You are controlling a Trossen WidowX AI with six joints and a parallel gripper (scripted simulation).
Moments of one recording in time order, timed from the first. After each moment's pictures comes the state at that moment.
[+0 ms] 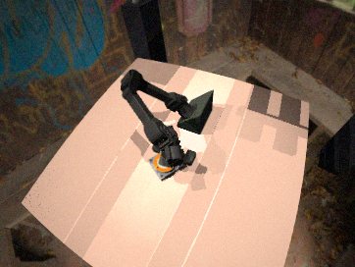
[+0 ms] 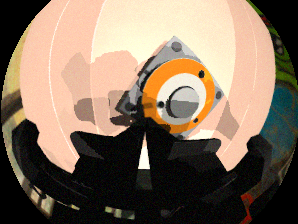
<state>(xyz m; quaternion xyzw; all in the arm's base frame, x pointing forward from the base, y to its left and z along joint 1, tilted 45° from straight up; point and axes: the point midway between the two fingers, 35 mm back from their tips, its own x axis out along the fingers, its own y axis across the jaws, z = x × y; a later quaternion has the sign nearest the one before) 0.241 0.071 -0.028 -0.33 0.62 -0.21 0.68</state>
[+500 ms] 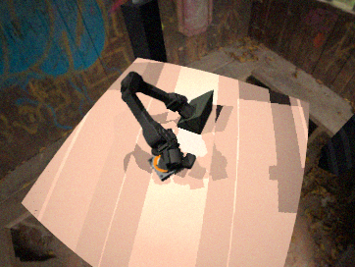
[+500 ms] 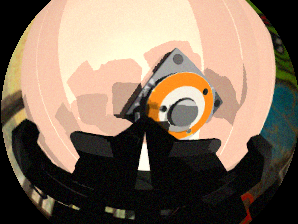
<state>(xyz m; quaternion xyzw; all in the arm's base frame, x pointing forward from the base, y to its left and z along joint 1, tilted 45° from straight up) 0.255 0.081 -0.029 -0.32 0.62 -0.21 0.68</state>
